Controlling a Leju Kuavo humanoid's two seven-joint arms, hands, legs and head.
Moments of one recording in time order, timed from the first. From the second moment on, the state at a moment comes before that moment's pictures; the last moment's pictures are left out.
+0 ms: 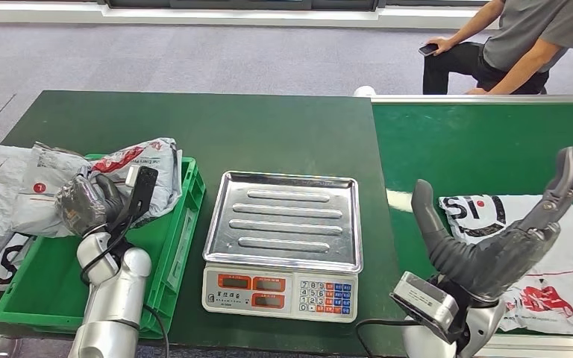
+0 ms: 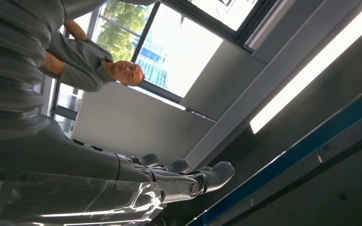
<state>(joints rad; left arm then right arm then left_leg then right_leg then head) -0.41 -0.16 0.27 -1.06 -1.24 0.69 0.01 -0.03 0.29 0.12 -1.94 0.78 -0.70 -0.70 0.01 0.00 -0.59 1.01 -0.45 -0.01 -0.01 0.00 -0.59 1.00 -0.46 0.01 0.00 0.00</state>
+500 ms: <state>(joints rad) -0.45 -0.16 0.27 -0.95 -1.32 0.51 0.10 -0.03 0.29 0.12 -1.95 0.79 -0.70 -0.70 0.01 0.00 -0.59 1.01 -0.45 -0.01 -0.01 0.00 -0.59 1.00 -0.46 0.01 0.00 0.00</state>
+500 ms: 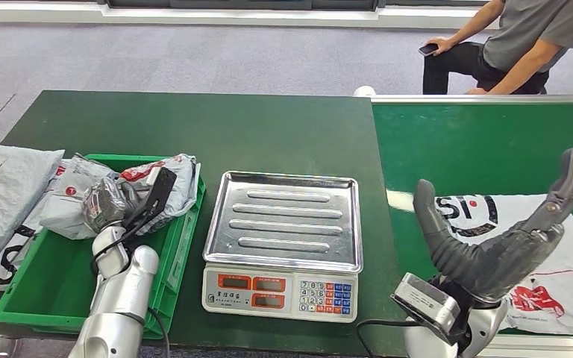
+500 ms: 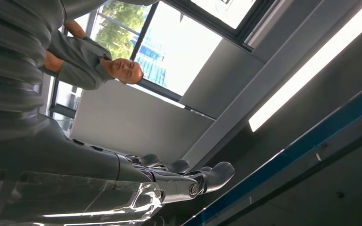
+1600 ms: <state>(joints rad) -0.40 -0.15 0.29 -1.03 -1.28 0.61 0.15 -0.03 0.29 0.12 -1.94 0.78 -0.70 -0.70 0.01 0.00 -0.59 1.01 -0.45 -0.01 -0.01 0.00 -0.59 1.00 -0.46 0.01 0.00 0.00</state>
